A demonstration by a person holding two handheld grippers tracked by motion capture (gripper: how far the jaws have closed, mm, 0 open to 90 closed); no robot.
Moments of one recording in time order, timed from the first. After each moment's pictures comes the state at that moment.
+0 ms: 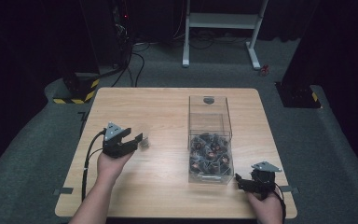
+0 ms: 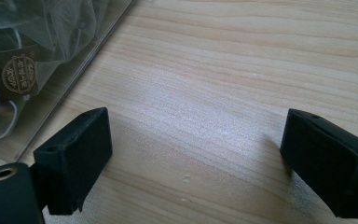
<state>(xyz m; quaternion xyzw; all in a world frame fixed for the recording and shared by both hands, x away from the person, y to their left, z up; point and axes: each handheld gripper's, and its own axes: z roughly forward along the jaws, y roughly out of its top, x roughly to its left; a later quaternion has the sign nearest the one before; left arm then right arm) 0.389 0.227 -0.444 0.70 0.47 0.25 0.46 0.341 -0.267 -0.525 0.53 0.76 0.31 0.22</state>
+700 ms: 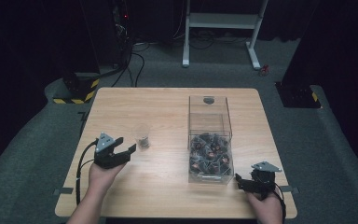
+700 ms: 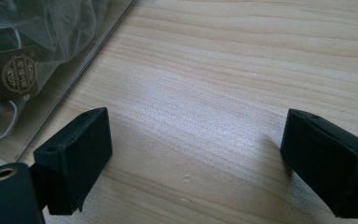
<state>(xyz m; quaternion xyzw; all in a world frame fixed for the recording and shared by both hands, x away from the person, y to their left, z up) 0.360 0.250 -0.461 0.72 0.47 0.25 0.45 0.341 -0.267 -0.525 0.52 0.76 0.31 0.22</state>
